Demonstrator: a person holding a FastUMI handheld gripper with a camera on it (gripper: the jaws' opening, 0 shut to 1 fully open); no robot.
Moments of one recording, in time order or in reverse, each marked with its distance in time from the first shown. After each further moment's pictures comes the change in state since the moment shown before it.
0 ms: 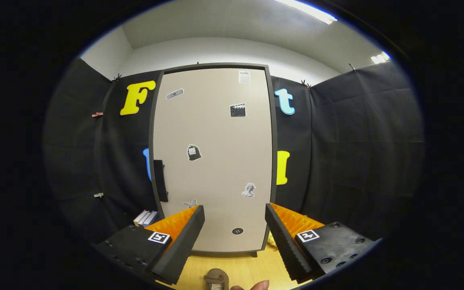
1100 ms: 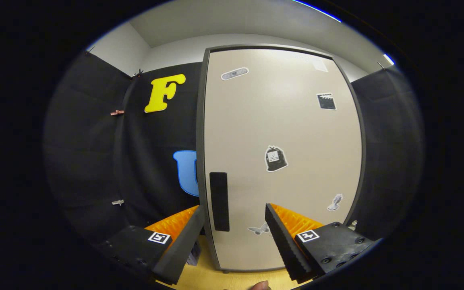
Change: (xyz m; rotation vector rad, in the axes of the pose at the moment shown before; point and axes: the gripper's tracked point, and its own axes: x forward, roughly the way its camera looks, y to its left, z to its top) arm 0.124 0.185 -0.015 0.000 0.009 0.184
